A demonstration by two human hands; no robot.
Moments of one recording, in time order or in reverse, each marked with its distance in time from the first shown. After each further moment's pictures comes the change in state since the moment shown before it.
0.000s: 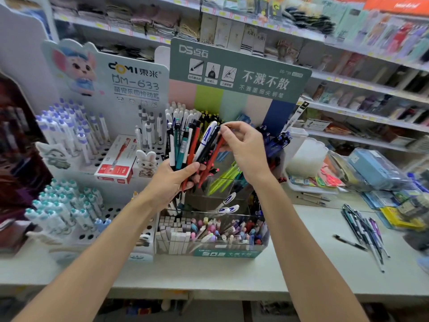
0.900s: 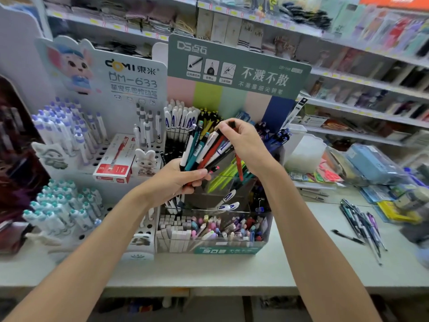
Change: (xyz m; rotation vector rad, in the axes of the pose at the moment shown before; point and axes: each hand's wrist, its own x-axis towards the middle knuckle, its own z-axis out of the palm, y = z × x) left_hand 0.004 0.009 -0.007 0.148 -0.321 -0.140; right_hand 0.014 -0.006 -0.005 -0.319 -0.147 0.119
